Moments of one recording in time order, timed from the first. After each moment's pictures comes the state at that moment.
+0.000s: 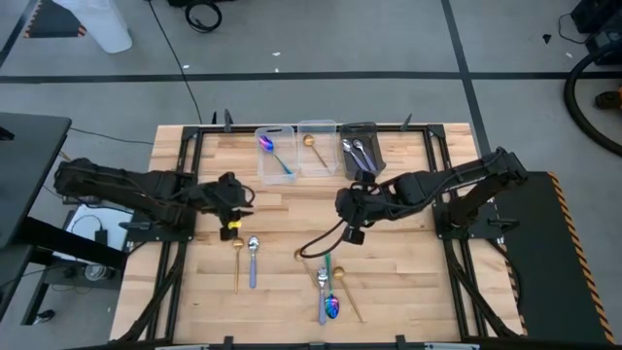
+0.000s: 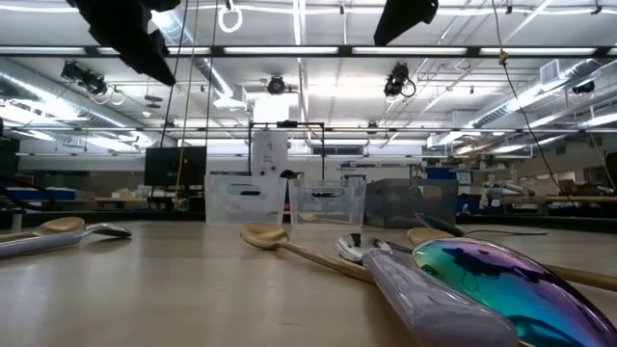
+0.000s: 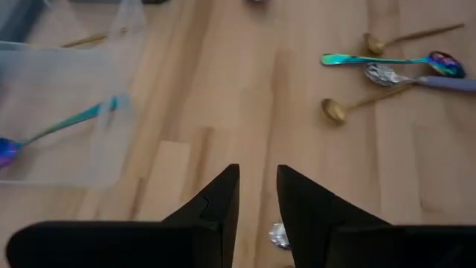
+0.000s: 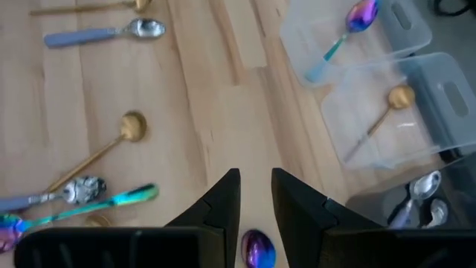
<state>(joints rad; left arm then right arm) -0.16 0.94 0.82 -0.70 -0.21 -0.23 0.26 1.56 1.49 -0.96 0.42 0.35</state>
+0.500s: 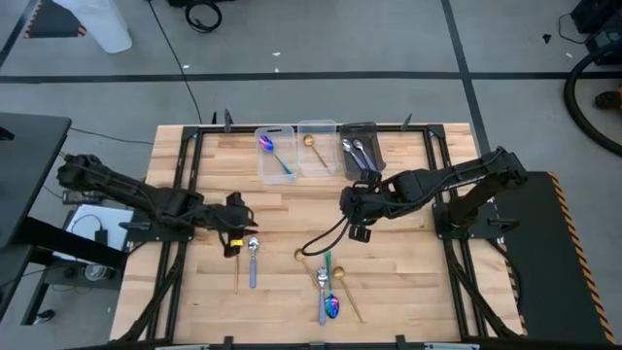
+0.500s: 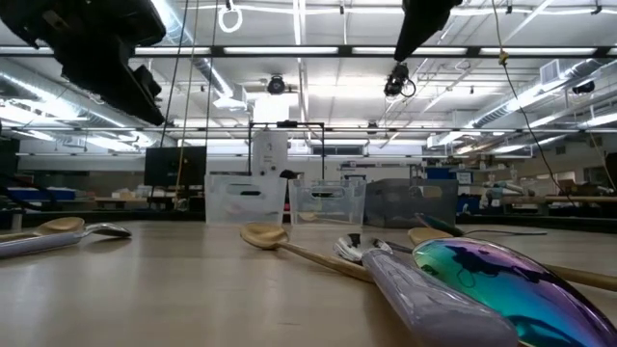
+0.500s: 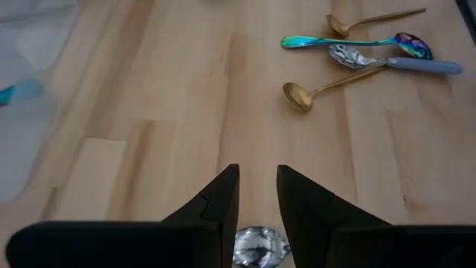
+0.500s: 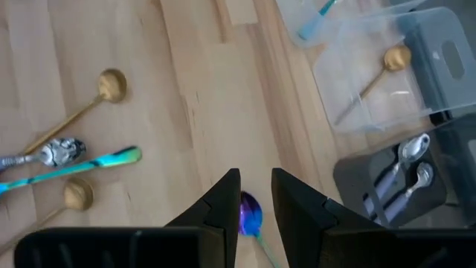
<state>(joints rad) -0.29 0.94 0.54 -0.33 -0.23 -0.31 0.25 1.56 1.49 -1.09 0.40 0.37</state>
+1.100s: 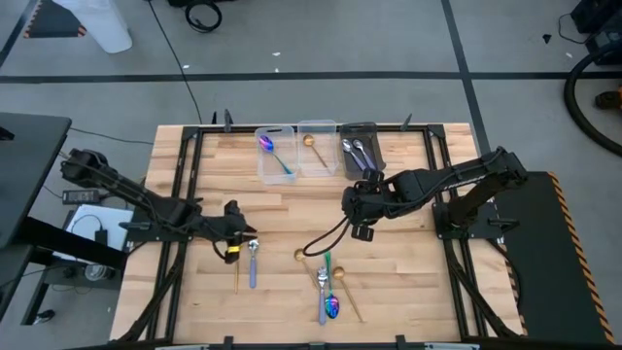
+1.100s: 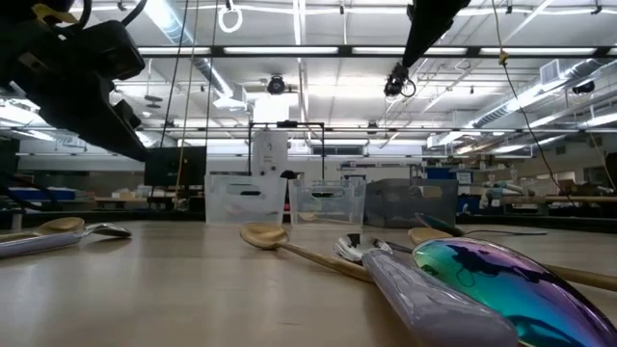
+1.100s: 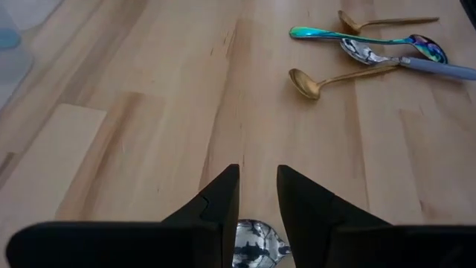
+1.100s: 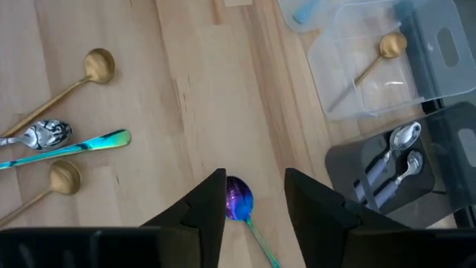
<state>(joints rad) -0.41 0.94 0.33 -0.07 -0.36 -0.46 0.25 1.56 1.49 -1.13 0.40 0.37</state>
